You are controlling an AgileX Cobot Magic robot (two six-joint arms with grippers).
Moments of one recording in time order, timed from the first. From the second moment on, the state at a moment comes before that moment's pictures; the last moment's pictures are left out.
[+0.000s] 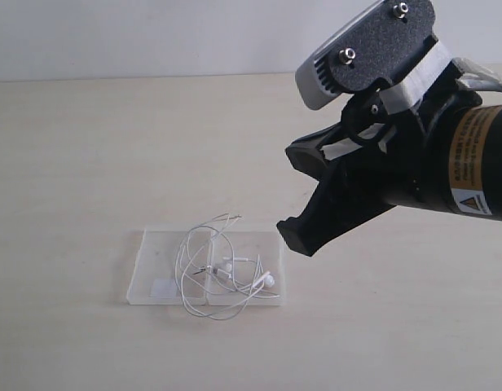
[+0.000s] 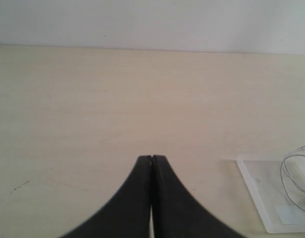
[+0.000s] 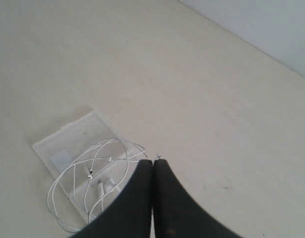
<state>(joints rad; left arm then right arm) -0.08 0.01 0.00 0.20 0.37 -0.29 0.90 1.14 -0.66 -0.73 0.25 0.69</state>
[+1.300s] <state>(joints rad) -0.08 0.01 0.00 0.20 0.37 -0.29 0.11 0.01 -0.06 -0.73 0.39 0.80</state>
